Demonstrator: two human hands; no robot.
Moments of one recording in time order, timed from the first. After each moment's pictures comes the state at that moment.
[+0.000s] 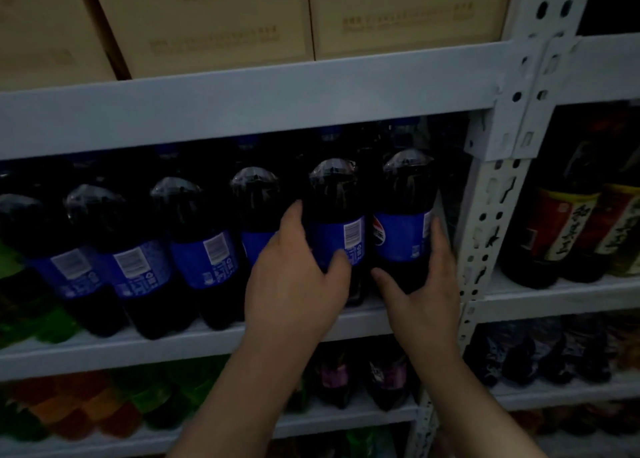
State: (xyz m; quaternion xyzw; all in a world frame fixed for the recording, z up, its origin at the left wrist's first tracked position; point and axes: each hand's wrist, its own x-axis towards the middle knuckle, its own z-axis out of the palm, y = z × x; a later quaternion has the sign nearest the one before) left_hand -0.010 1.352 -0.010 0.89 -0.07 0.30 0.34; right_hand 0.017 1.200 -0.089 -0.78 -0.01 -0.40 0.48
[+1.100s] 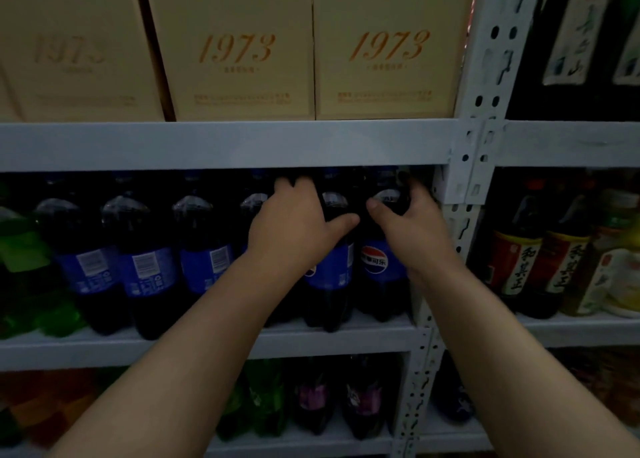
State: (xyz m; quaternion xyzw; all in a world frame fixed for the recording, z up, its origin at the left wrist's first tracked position) left_hand 0.014 1.338 0.069 0.94 -0.05 0.28 0.20; right_hand 0.041 1.177 0.039 -0.75 -0.09 -0.28 0.58
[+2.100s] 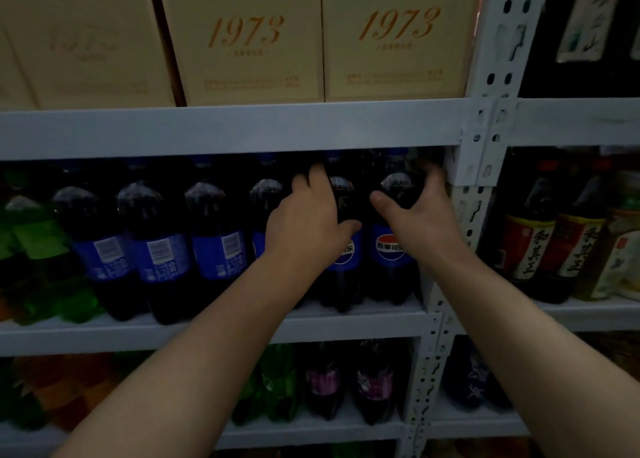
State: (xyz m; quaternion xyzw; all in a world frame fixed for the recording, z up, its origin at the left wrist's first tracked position) left_hand 0.018 1.337 0.042 0.92 -0.08 0.33 0.18; right_hand 0.042 1.176 0.025 -0.77 -0.07 -0.32 0.54
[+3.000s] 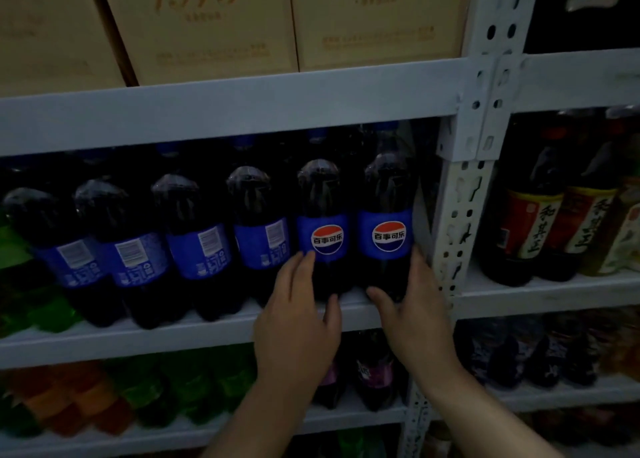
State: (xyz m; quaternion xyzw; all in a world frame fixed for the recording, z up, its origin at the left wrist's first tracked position) left_hand -0.025 1.336 -0.081 0.89 -0.09 0.39 0.23; right_hand -0.009 1.181 -0.096 -0.85 -0.05 -0.31 0.43
